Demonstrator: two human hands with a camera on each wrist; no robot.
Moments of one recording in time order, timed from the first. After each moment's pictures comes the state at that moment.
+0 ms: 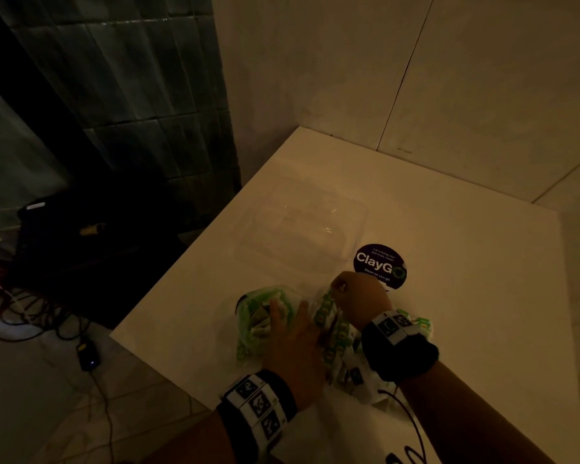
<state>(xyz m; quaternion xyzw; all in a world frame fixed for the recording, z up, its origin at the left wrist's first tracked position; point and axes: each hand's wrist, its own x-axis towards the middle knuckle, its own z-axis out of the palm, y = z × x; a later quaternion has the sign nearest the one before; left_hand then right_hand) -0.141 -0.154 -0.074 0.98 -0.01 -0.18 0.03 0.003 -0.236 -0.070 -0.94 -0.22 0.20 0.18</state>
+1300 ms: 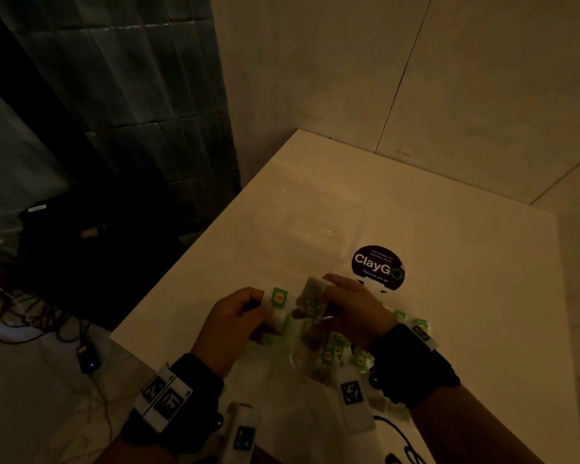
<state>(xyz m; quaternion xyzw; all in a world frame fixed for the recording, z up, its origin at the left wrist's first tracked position) -0.163 -0.084 -0.030 0.68 0.27 0.05 0.69 -0.035 -0.238 -0.030 -0.56 -0.04 0.48 0.68</state>
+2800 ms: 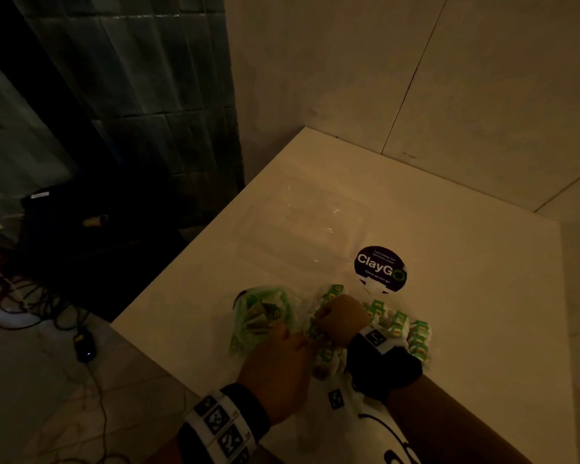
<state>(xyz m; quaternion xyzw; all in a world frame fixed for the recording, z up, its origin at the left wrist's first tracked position) -0.175 -0.138 -0.058 0.99 -0.02 -0.08 0.12 -0.032 -0.223 -0.073 -0.89 -0.16 0.38 0.20</state>
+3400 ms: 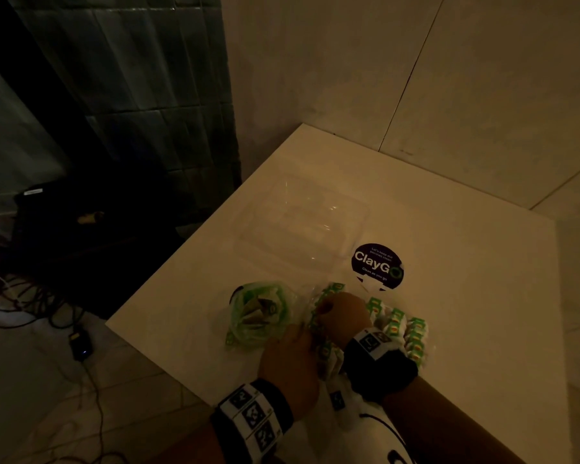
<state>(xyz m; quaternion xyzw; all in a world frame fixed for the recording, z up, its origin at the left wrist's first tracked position) -0.156 -0.163 -0.091 0.96 0.07 -0.24 0.11 -0.029 -0.229 -0.086 -0.92 -0.19 0.29 0.18</state>
